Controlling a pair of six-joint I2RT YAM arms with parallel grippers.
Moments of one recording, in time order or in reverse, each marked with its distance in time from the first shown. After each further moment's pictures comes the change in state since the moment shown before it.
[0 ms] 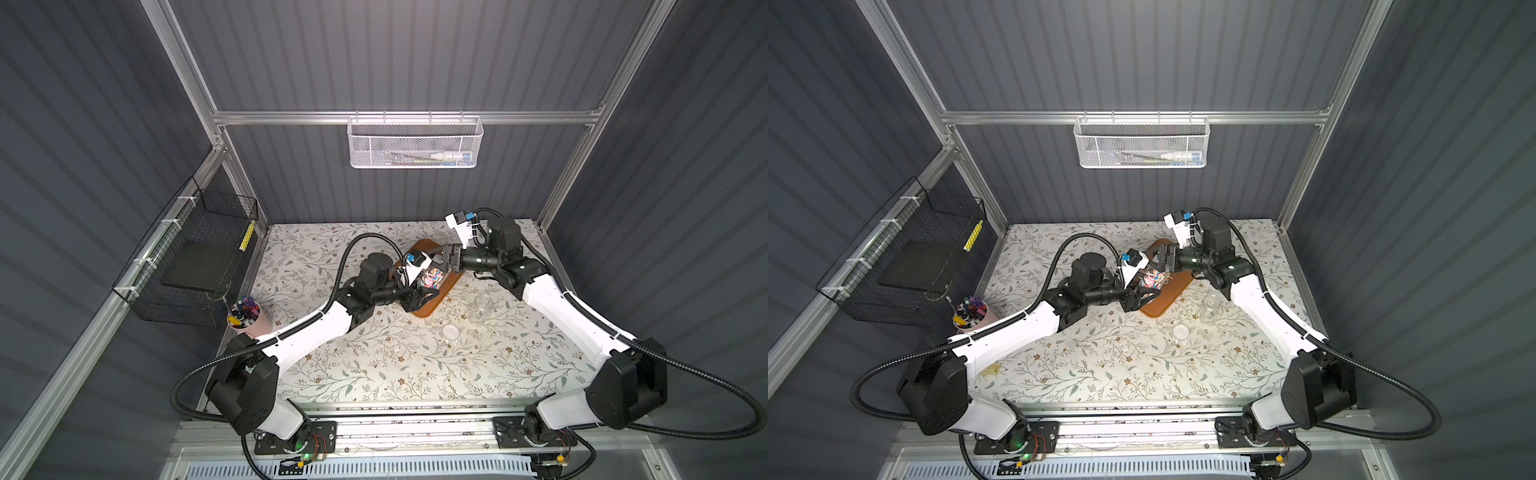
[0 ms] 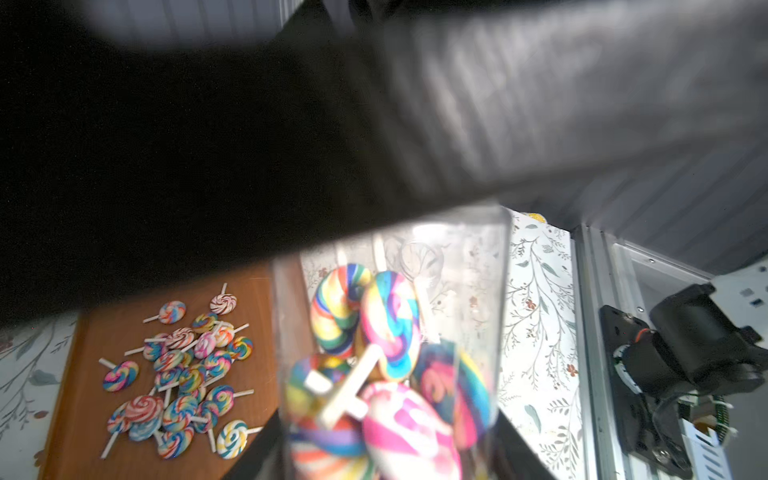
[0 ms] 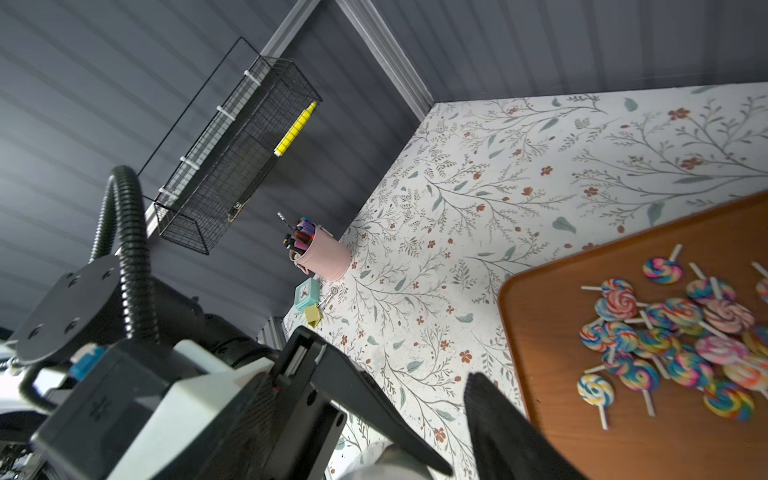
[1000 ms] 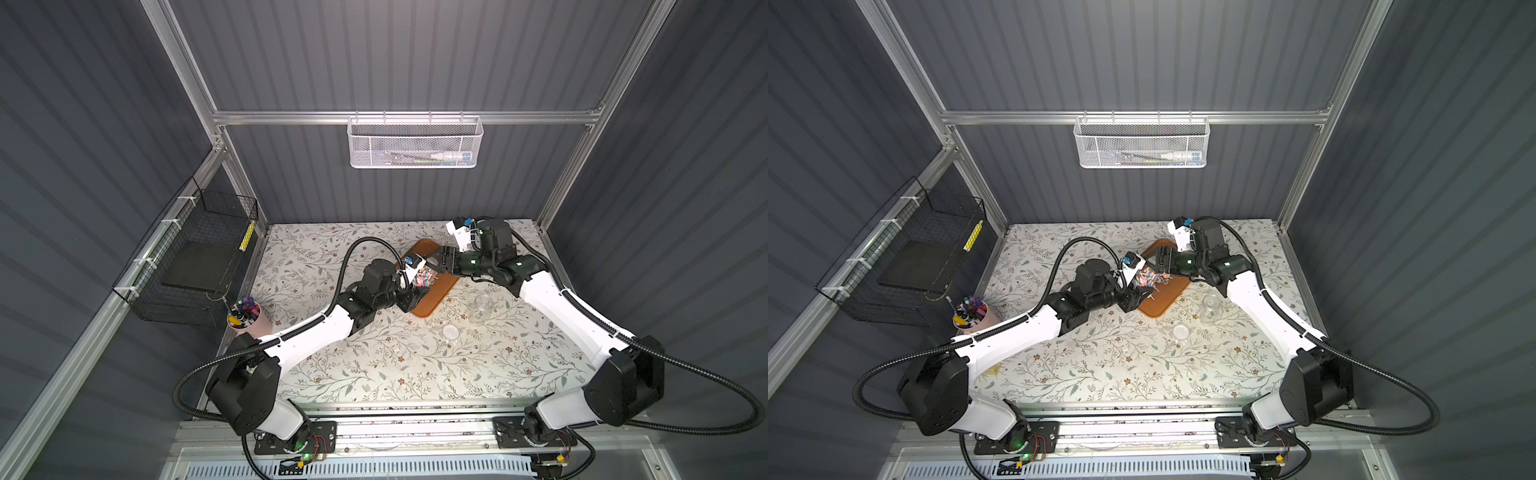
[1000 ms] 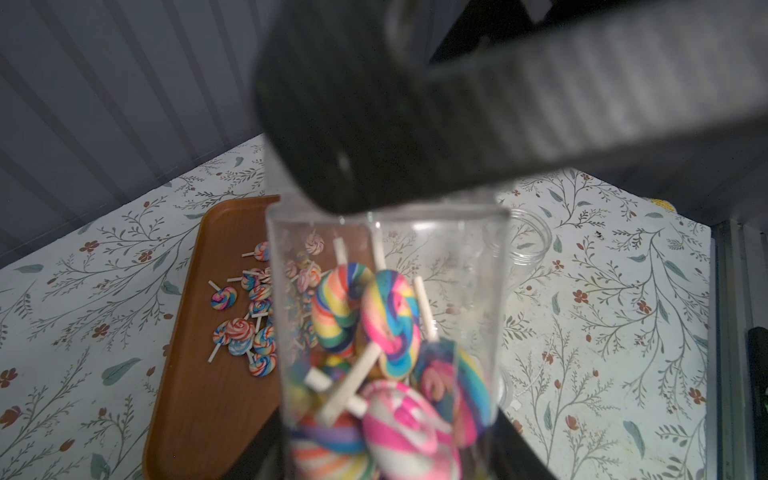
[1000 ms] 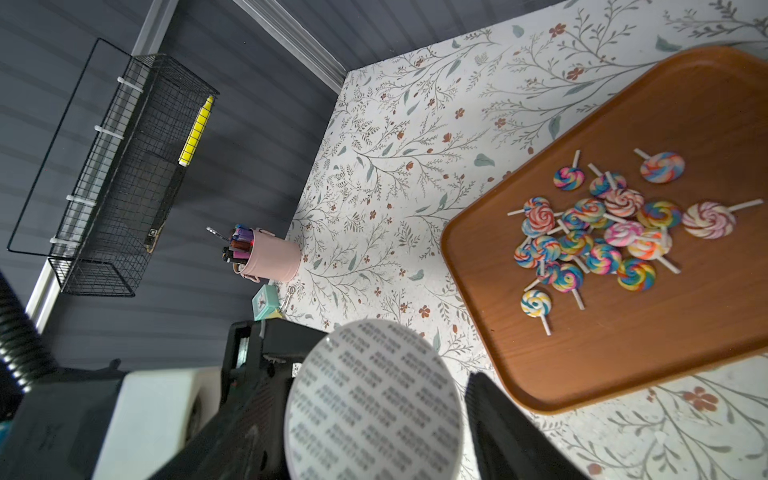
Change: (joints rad) left arm -0.010 -0.001 -0.032 -0.027 -0.237 0.005; right arm 0.034 0.026 0.047 -0.192 0.190 0.072
